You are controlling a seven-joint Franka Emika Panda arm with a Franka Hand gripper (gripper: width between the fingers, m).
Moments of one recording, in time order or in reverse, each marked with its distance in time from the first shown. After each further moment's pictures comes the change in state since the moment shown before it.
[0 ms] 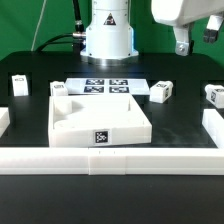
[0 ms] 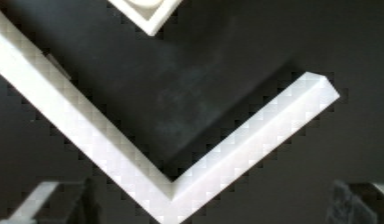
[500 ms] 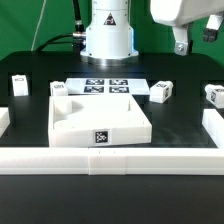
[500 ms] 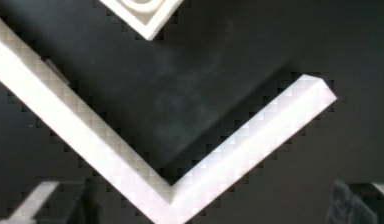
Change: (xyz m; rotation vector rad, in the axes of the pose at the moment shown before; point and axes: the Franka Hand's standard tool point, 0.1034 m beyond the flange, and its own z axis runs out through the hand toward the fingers) arm -0.002 -0.001 0.000 0.008 -0.011 0.005
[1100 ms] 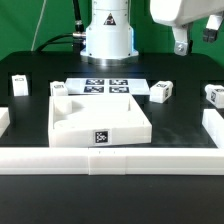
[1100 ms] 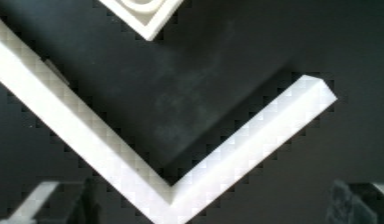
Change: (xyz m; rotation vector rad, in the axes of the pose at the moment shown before) arm 0.000 0.000 0.000 0.000 0.000 0.000
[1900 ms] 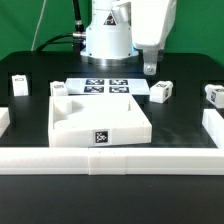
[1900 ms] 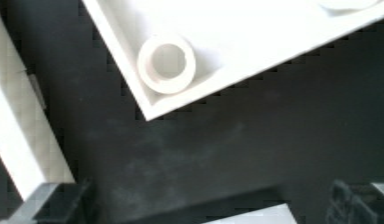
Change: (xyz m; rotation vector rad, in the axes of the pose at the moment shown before) arm -0.064 0.005 0.044 -0.076 0.049 -0.451
